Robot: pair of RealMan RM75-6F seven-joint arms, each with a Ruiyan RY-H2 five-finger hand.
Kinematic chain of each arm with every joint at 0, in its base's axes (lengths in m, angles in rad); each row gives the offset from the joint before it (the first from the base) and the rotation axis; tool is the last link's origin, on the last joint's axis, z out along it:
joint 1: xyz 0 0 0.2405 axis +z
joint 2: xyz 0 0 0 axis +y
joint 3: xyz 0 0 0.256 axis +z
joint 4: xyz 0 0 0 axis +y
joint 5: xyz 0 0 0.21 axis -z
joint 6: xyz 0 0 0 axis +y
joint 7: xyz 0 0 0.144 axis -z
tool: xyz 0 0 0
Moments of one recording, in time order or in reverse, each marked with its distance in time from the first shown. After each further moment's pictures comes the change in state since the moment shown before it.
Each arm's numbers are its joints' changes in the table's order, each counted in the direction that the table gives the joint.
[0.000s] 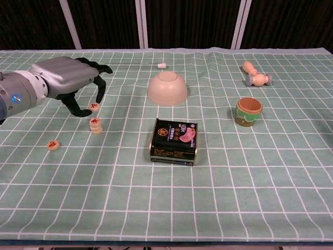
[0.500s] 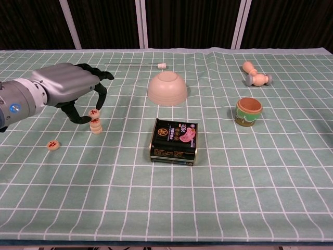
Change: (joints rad) left arm 0.008 -0.007 0.036 -0.013 -0.016 0.021 -0.023; right arm 0.000 -0.001 0.002 0.000 -0.002 0.002 0.000
